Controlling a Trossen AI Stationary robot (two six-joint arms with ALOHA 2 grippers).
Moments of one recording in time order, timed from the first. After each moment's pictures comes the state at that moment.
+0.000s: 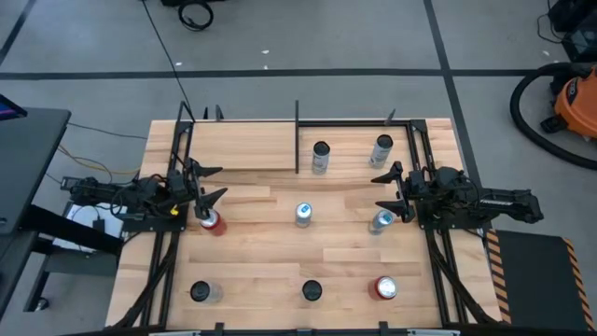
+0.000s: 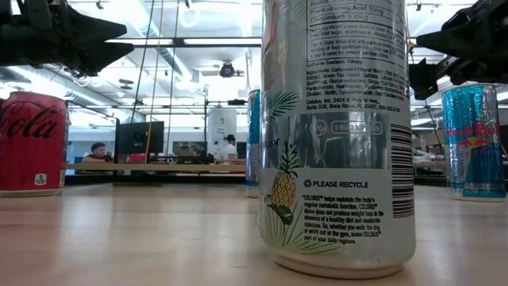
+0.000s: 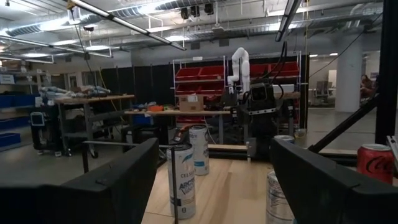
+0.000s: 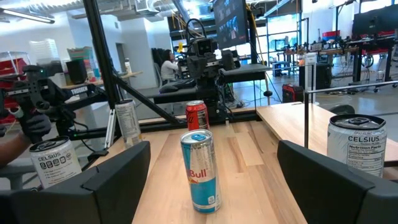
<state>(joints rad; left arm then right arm) -0.18 0.01 0.01 0.29 -0.47 0.14 -0.14 0.00 0.01 0.10 -0.18 0.14</state>
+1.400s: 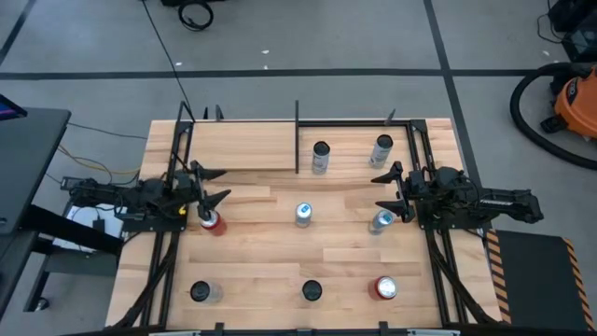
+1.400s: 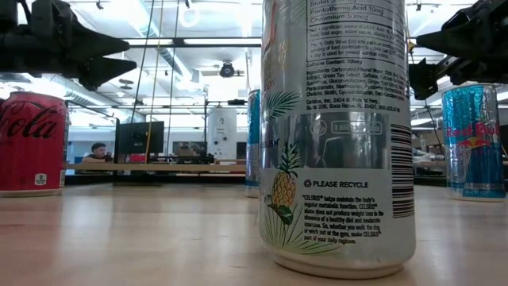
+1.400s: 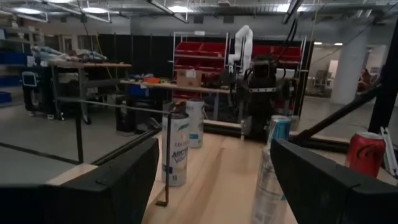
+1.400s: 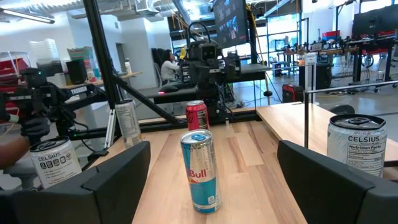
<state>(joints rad) -0.16 0.01 0.01 0.17 -0.47 -0.01 -0.14 0.00 0.01 0.10 -0.18 0.14</state>
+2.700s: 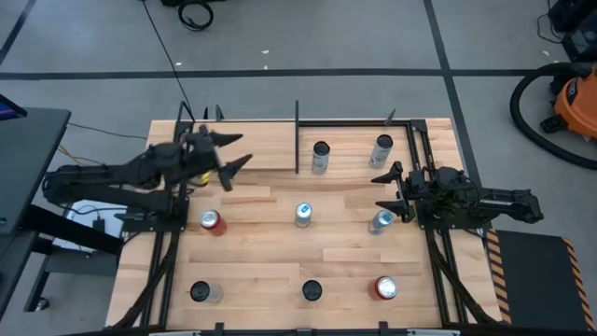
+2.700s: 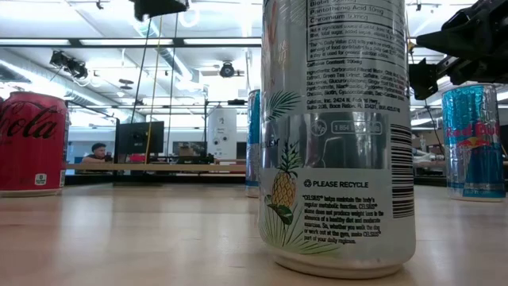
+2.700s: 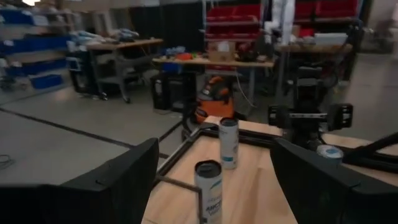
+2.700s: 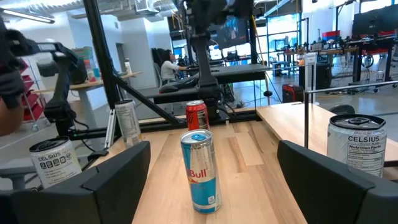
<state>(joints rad) 0.09 0.83 0.79 0.02 -0.36 0.01 -0.14 0.00 0.01 0.10 -0.19 0.14</state>
